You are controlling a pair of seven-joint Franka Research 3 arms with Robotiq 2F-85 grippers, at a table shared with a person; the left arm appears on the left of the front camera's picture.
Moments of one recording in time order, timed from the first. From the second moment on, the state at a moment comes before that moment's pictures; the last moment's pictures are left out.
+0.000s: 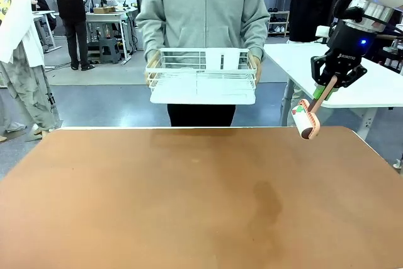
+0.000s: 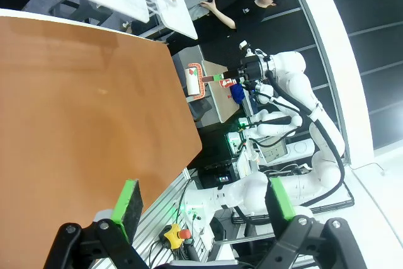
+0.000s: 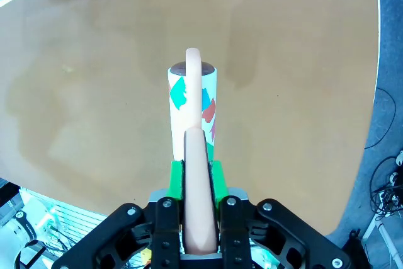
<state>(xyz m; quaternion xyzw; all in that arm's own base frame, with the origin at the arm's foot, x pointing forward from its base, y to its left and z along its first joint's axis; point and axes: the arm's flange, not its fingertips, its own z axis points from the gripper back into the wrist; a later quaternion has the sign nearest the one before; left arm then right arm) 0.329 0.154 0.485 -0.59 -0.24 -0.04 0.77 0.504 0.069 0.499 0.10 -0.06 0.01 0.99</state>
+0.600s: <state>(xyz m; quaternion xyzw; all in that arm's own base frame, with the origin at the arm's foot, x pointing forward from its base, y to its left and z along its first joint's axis) 0.329 0.154 0.485 -0.59 -0.24 -0.04 0.77 0.504 0.069 0.499 0.10 -0.06 0.01 0.99</state>
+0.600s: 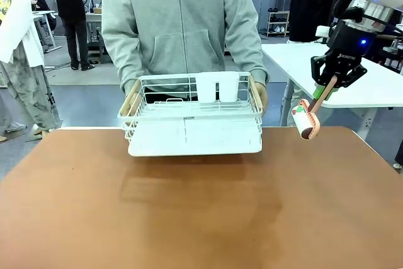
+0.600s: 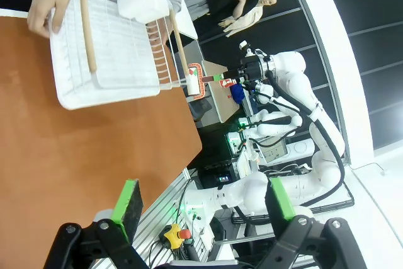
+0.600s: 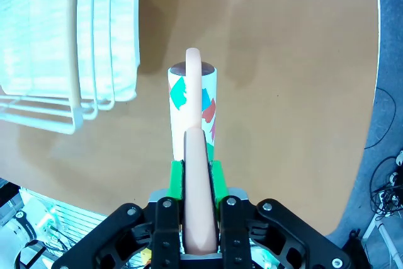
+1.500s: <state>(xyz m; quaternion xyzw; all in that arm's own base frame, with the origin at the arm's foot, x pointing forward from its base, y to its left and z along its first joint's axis) 0.329 0.154 0.485 -0.59 -0.24 -0.04 0.77 0.504 0.069 0.499 0.10 -0.06 0.01 0.99</state>
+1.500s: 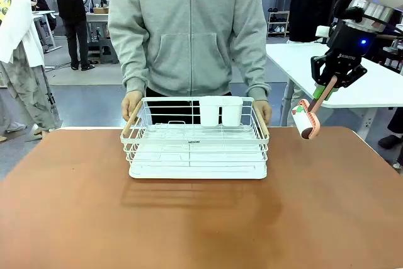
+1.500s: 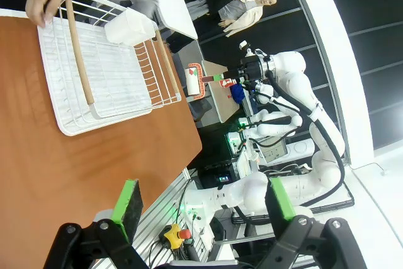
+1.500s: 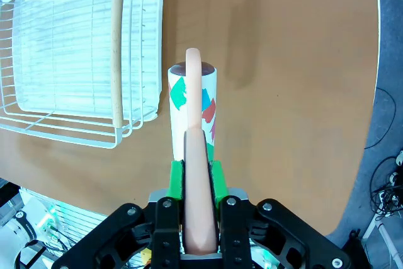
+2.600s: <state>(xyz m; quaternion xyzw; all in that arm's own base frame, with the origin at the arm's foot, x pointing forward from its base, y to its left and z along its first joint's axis) 0.329 0.154 0.485 -0.59 -0.24 -0.04 0.77 0.524 0.039 0.487 0.15 -0.06 -0.32 0.93</state>
